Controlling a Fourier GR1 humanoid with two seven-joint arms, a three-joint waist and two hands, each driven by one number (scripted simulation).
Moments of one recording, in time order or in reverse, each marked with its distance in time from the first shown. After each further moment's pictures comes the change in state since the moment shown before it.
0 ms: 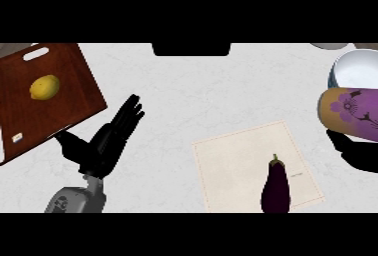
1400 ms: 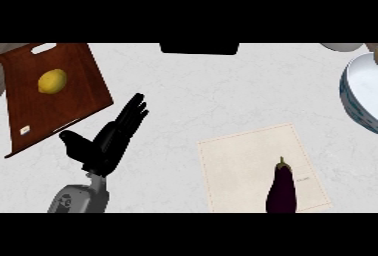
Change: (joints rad) left arm -0.016 -0.028 0.013 0.006 -0.034 -0.045 -0.004; right arm -0.295 -0.246 -0.258 1.299 0.187 -0.575 -0.661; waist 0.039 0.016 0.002
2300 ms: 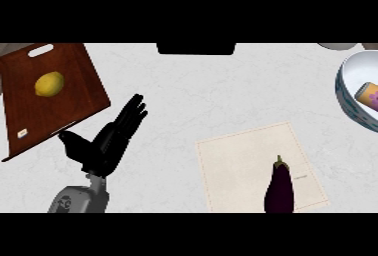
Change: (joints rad) left arm 0.010 -0.008 0.008 -0.004 -0.003 0.001 0.007; right arm -0.166 0.030 -0.368 0.395 -0.332 -0.238 -0.351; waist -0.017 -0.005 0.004
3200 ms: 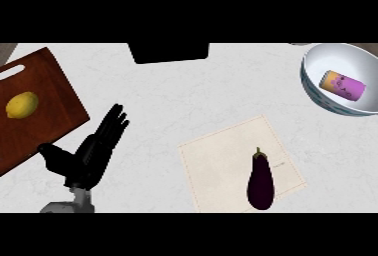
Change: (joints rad) left arm 0.107 0.023 0.056 -0.039 0.003 0.033 -0.003; right arm 0.448 0.221 -0.229 -0.653 -0.477 0.374 -0.275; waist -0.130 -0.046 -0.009
